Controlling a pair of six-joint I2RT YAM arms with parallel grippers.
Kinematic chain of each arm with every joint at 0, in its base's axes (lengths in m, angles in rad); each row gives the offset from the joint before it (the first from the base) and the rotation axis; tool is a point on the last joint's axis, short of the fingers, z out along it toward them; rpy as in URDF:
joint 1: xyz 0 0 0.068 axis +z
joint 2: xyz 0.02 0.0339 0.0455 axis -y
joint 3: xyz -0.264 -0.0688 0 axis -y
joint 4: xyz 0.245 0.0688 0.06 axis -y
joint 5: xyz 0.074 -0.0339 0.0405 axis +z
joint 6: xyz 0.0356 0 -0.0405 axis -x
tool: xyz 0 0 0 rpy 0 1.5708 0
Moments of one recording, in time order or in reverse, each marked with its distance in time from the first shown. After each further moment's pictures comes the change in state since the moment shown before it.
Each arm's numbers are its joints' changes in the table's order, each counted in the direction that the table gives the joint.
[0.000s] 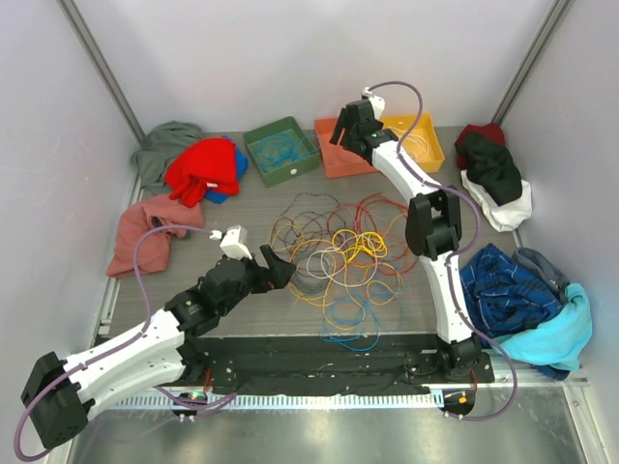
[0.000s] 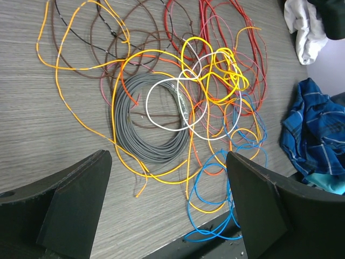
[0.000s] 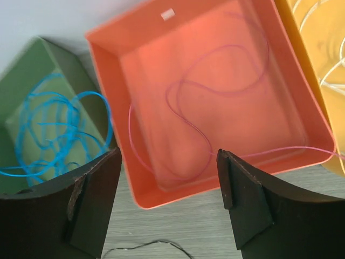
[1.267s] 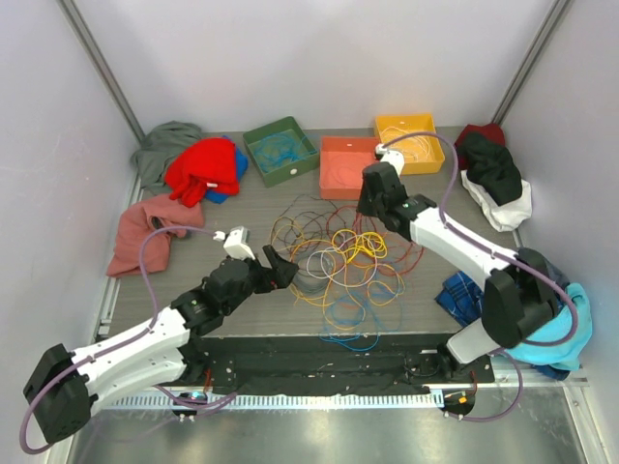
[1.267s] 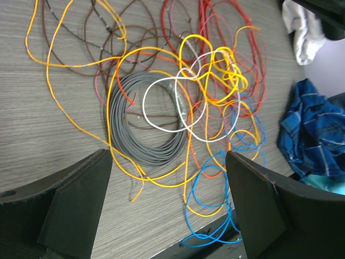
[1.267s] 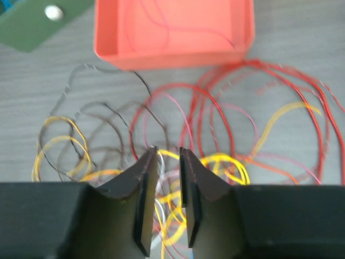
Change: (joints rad) left arm 0.000 -0.033 -0.031 0.088 -0.014 0.024; right arm 0.152 0.834 -1.033 0.115 -0.076 0.033
